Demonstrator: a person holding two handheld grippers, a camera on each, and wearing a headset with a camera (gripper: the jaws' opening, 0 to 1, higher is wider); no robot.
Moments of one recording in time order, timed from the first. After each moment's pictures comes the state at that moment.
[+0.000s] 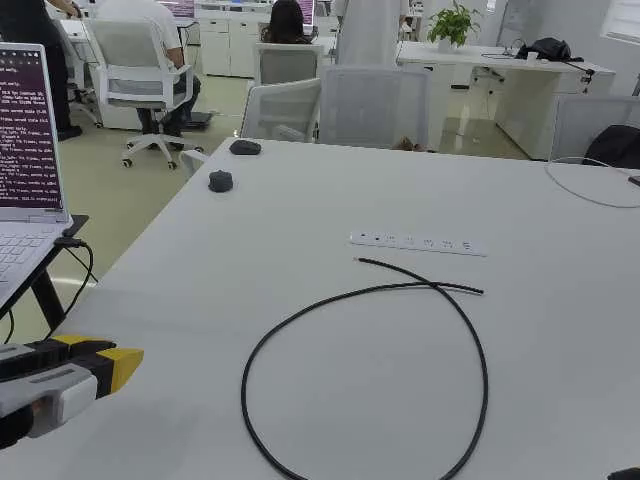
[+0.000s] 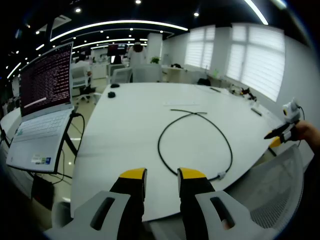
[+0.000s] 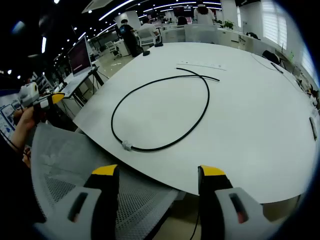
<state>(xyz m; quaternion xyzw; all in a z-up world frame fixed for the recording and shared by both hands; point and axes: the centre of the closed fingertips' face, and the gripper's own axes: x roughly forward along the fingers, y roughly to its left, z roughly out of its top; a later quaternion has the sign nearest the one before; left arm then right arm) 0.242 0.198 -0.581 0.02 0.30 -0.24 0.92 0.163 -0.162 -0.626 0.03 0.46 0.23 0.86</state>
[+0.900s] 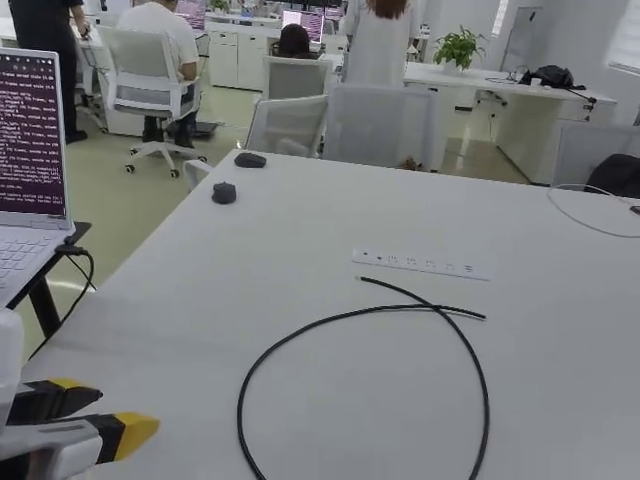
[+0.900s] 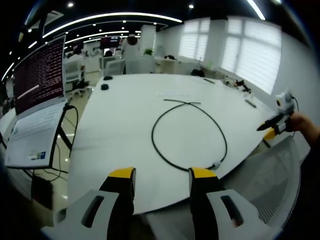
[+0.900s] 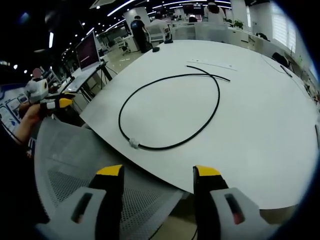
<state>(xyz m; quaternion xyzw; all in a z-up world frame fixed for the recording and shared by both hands) 0.242 0.193 -0.593 0.02 0.32 -0.25 0.91 0.164 -0.161 -0.630 0.03 0.46 0.24 0.86</state>
